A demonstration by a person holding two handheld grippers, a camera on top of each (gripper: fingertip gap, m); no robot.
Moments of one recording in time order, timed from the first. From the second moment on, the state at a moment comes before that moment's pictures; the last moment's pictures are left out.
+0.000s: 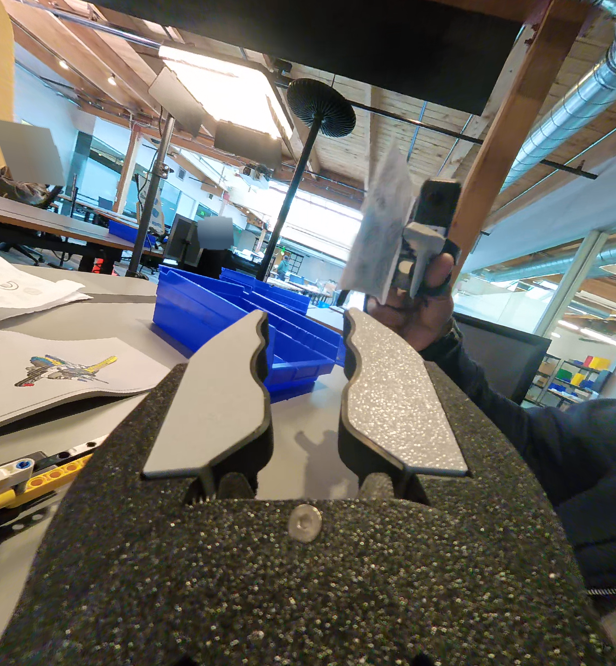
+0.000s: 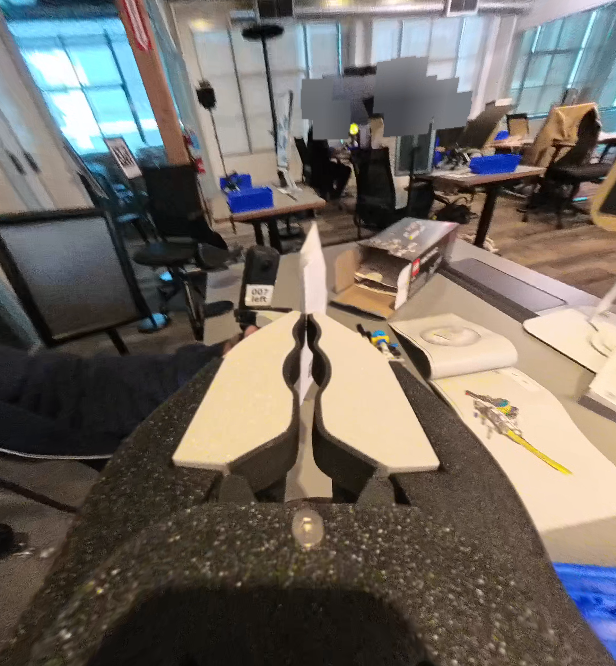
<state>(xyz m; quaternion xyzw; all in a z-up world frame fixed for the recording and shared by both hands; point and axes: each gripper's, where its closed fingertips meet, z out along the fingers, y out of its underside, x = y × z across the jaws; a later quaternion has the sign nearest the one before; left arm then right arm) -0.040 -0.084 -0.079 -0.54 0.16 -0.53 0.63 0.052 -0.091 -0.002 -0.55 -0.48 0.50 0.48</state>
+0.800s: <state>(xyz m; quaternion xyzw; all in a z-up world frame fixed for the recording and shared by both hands) -0.023 -0.111 -0.059 -0.47 0.21 -0.58 0.63 0.054 -0.108 -0.014 -0.51 -0.50 0.54 0.45</state>
